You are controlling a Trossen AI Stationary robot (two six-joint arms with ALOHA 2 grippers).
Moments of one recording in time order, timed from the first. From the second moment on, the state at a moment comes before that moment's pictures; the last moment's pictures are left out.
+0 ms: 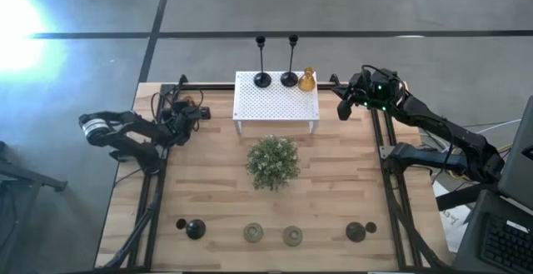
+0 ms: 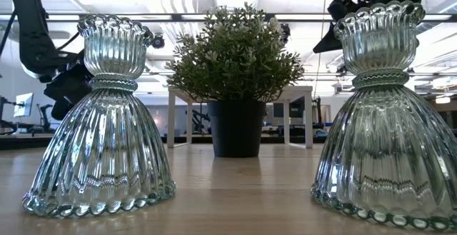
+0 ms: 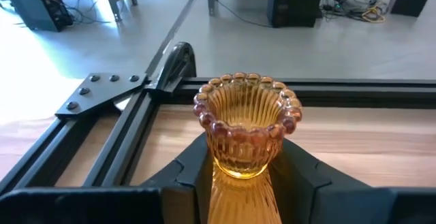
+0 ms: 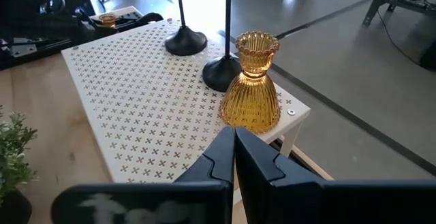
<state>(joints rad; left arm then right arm) 0.66 1.39 0.15 0.71 -0.90 -0.46 -0.74 0.88 0.71 -0.22 -0.13 -0.01</state>
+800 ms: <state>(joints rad) 0.66 1.38 0.15 0.76 -0.74 -0.38 -0.74 0.88 0.71 -0.22 -0.13 -0.01</state>
